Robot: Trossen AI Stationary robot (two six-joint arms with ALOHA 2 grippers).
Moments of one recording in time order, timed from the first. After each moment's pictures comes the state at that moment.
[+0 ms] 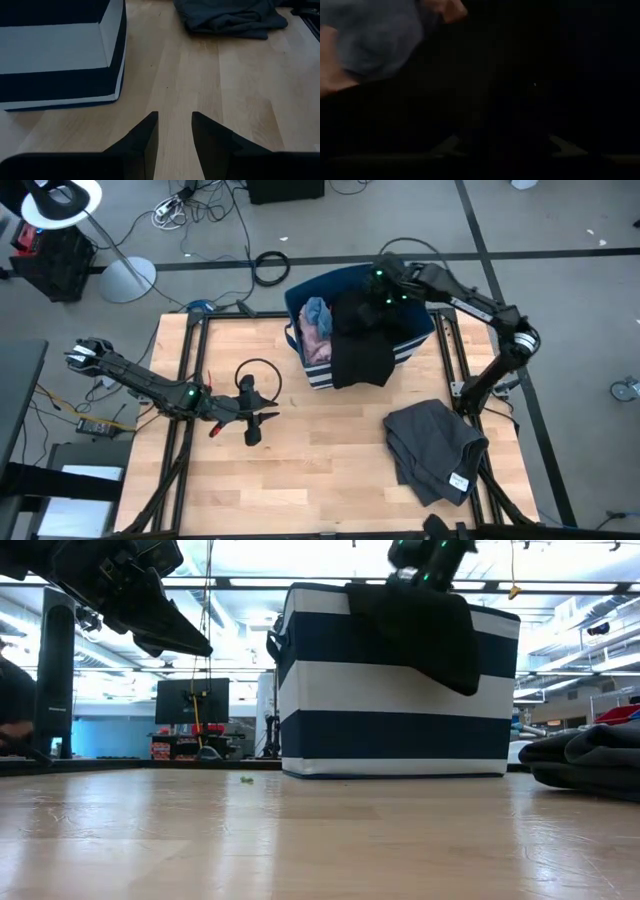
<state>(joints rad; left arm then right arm) -0.35 1.00 0.49 -0.02 -0.46 -0.29 -0.60 1.59 1.63 -1.02 0.06 0.19</state>
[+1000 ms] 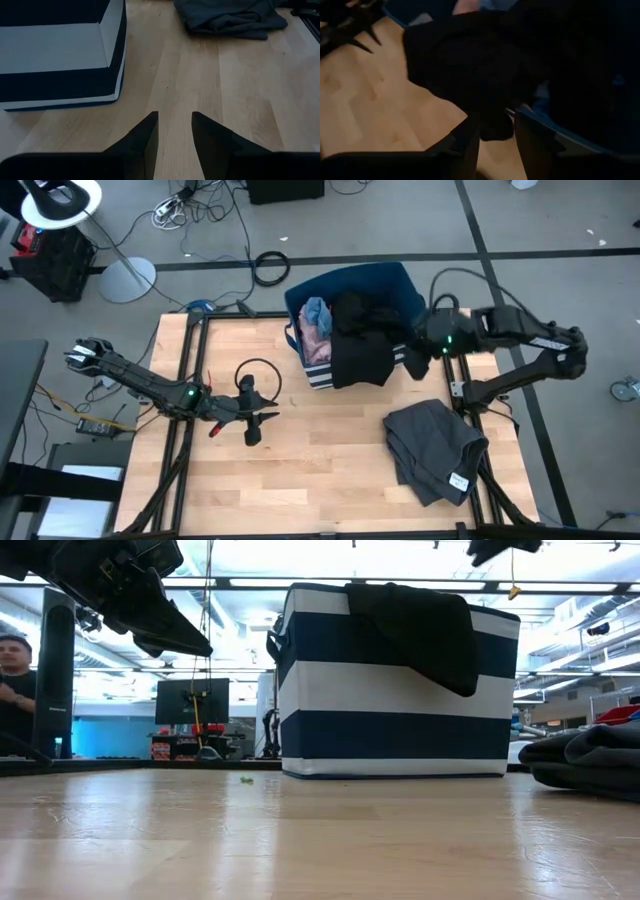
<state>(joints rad) -0.35 1.00 0.49 -0.02 -0.46 -0.29 -0.02 1.12 1.49 -1.25 0.31 0.57</state>
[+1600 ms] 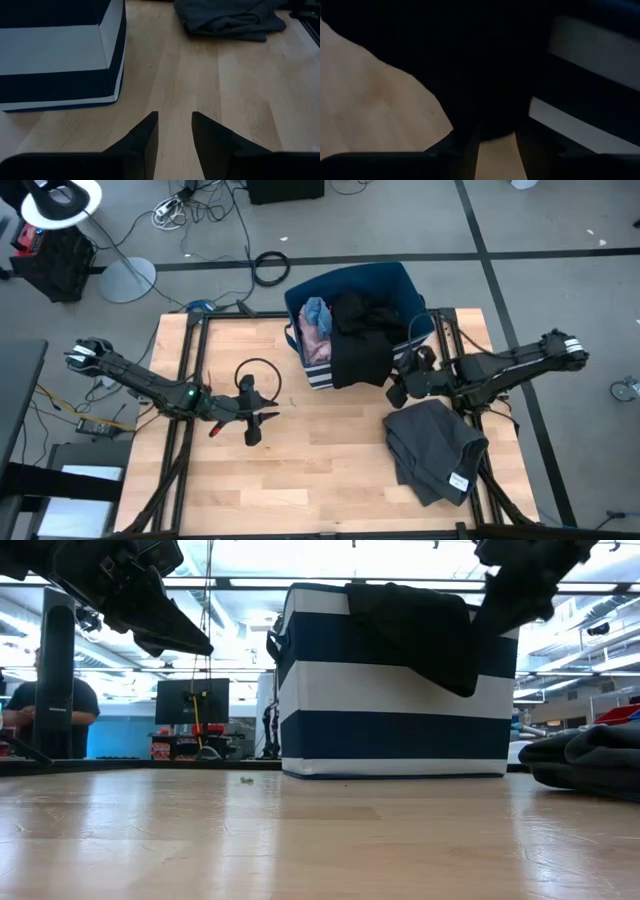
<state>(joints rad) -0.35 1.00 0.49 -0.01 -0.46 -0.29 0.21 1.01 0.86 -0.77 0.67 0.69</state>
